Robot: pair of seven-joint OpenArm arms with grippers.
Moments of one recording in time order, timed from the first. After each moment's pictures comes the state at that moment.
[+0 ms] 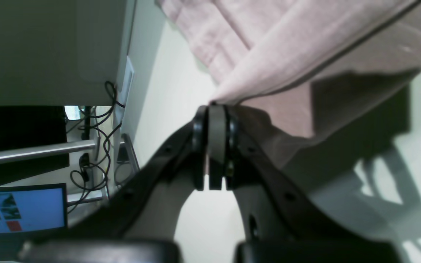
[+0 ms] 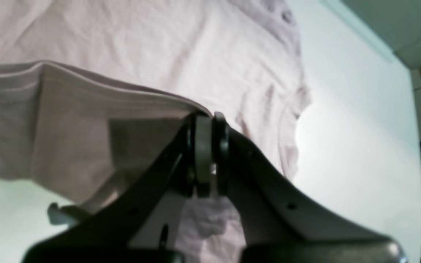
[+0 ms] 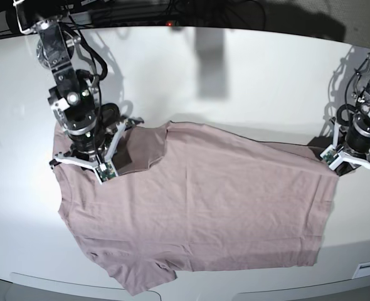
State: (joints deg) left arm -1.7 -39.5 20.0 79.0 19.7 -5.4 10.8; right arm -3.3 23.4 -13.7 98.8 -6.7 2.0 -34.5
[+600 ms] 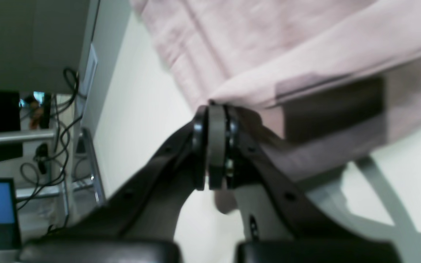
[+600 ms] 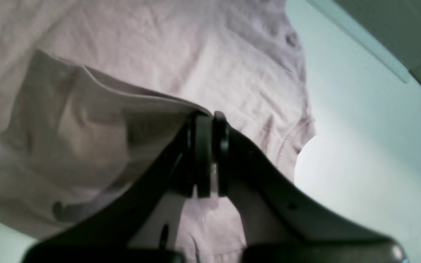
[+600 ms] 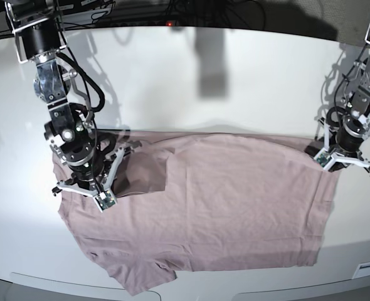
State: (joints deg) left arm -6.2 -33.8 20.0 68.1 17.7 -5.4 7.3; right arm 7.3 23.3 -13.8 89.4 -2.6 8.6 -33.4
